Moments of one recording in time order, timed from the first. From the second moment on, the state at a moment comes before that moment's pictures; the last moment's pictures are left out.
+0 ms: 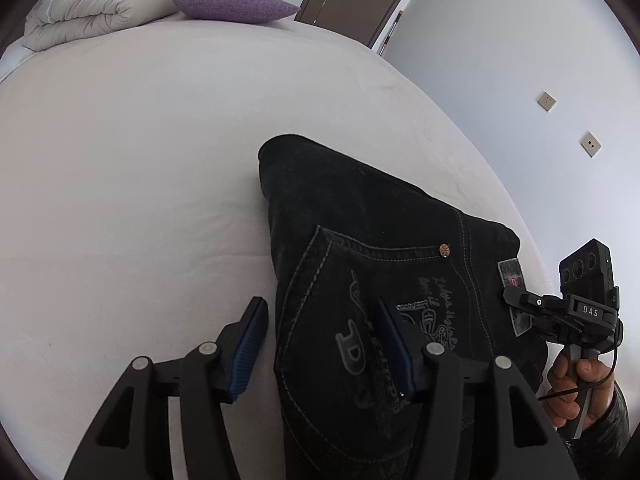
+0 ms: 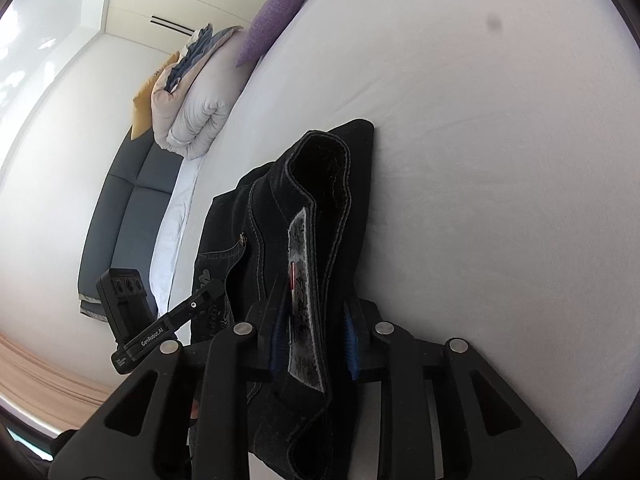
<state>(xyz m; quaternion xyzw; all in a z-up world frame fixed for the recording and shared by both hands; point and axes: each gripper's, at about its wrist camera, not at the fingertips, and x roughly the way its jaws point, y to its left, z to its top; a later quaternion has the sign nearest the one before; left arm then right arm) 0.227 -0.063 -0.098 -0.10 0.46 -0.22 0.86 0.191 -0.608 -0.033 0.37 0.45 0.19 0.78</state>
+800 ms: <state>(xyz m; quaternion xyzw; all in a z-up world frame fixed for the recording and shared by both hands) -0.041 -0.045 0.097 0.04 0.12 0.04 0.99 -0.125 -0.508 0.208 0.03 0.01 -0.05 1.00</state>
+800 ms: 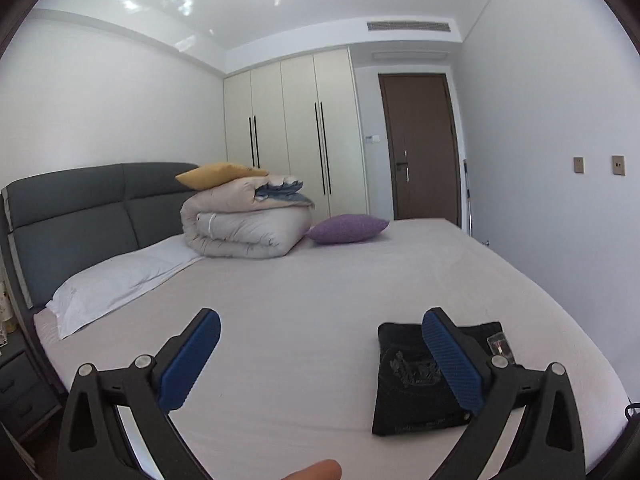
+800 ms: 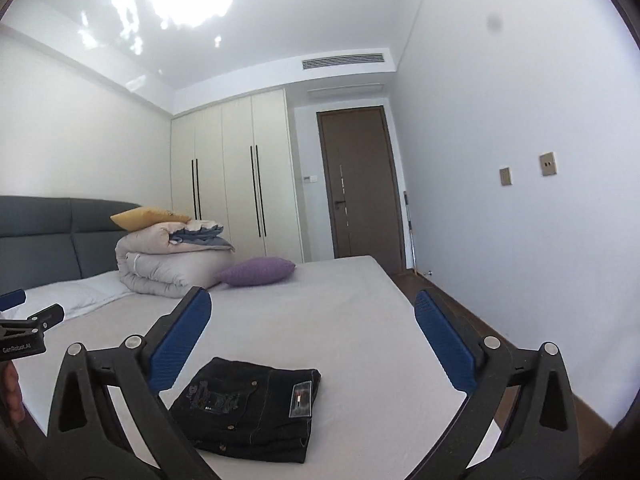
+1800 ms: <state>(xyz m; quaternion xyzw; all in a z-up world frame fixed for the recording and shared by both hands) -0.032 -0.051 0.001 0.02 0.32 0.02 0.95 -0.139 -0.481 0.152 0.08 0.26 -0.05 0.96</state>
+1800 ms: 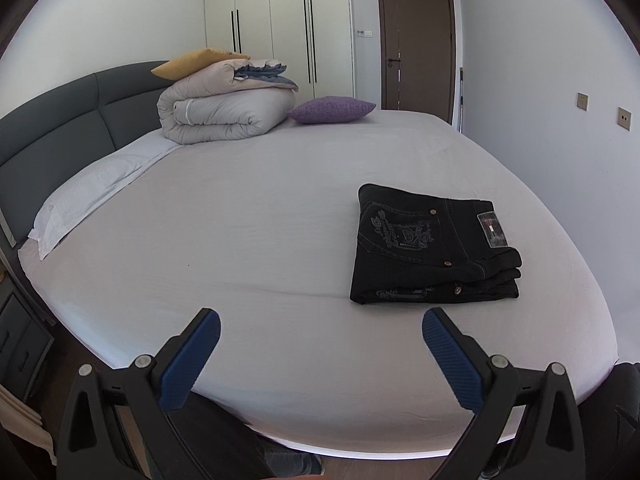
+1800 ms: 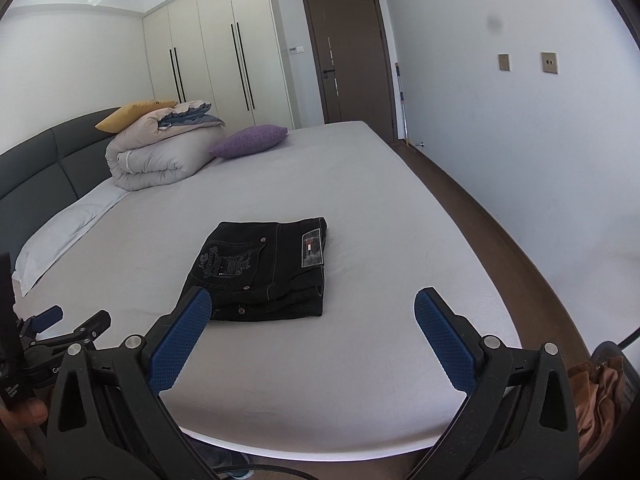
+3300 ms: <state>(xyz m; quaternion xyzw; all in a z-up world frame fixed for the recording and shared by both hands) -0.025 -0.051 -0.026 0.02 0.36 0.00 0.93 -0.091 -0.473 0.096 0.08 0.33 -0.04 0.94</state>
